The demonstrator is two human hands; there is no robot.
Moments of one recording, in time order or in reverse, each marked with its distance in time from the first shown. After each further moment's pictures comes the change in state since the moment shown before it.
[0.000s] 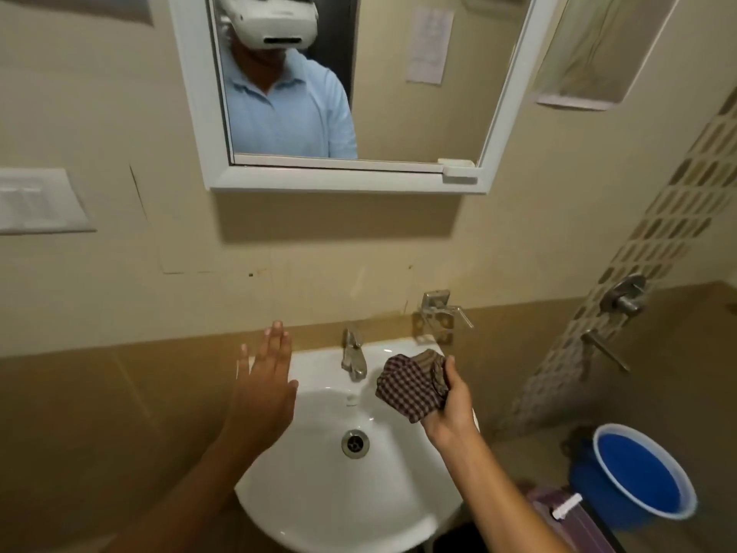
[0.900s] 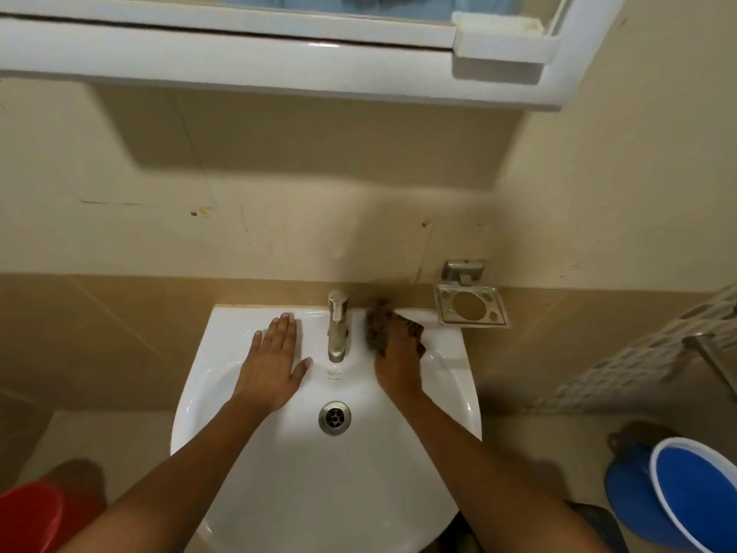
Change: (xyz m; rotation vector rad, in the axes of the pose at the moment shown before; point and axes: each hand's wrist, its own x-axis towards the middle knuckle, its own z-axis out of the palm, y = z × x) left_hand 0.050 0.038 0.143 0.058 -0.457 -0.288; right_hand 0.200 0.035 -0.036 -1.688 -0.265 -0.539
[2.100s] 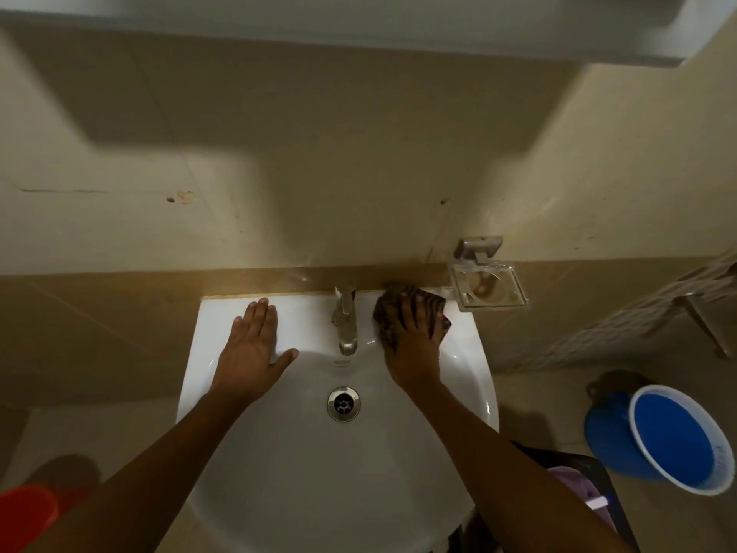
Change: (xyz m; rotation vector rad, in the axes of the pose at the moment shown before) left_hand 0.021 -0.055 0.016 -0.053 -0.036 0.046; right_hand 0.008 0.039 0.025 -0.529 0.105 -0.142
